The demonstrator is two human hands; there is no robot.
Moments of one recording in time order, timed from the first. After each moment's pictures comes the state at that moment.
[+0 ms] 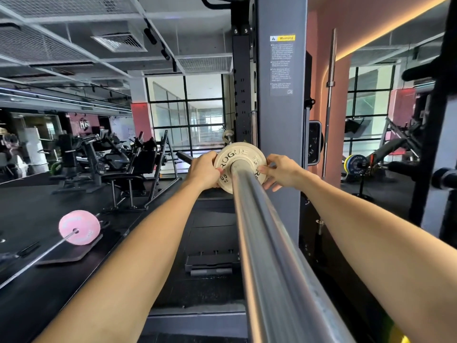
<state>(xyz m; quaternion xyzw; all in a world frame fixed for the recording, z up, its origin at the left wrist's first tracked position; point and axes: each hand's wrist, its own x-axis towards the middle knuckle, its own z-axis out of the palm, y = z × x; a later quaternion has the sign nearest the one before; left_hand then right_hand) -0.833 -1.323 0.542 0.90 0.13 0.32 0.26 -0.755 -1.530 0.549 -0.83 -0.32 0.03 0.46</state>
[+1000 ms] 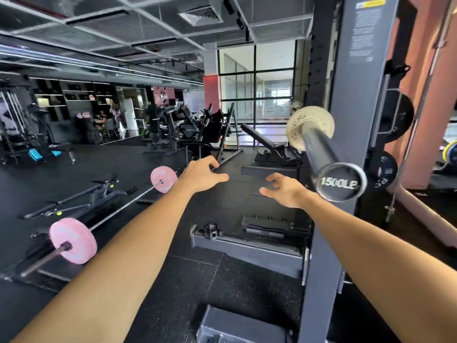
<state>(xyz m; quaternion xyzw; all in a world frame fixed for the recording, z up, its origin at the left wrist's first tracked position) -1.117 -1.311 0.479 0.89 0.33 0.22 0.22 -0.952 -1.489 0.441 -0.82 -0.43 0.09 0.36</state>
